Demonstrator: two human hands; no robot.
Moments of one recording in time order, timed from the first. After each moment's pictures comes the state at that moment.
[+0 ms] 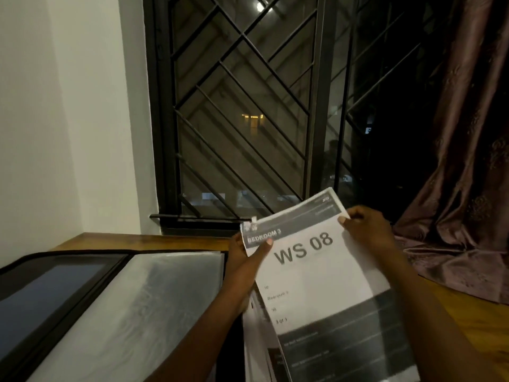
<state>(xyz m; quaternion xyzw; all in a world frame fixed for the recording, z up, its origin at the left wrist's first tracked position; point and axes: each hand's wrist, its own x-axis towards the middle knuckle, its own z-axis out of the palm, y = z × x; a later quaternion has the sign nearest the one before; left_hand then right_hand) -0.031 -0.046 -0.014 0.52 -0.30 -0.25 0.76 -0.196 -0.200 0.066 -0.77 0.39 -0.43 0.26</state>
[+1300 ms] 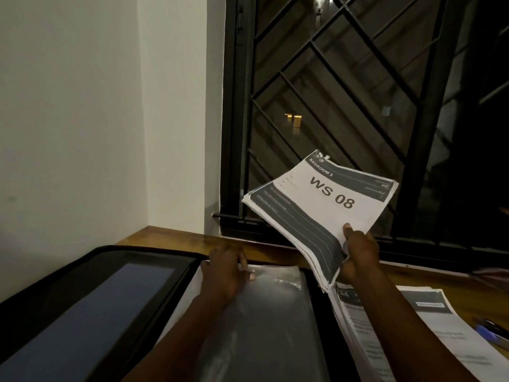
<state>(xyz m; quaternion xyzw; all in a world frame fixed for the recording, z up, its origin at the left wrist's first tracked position) 0.182 0.038 -0.042 0.86 -0.35 0.08 0.36 0.044 -0.157 0.017 -0.42 0.31 -0.48 0.70</state>
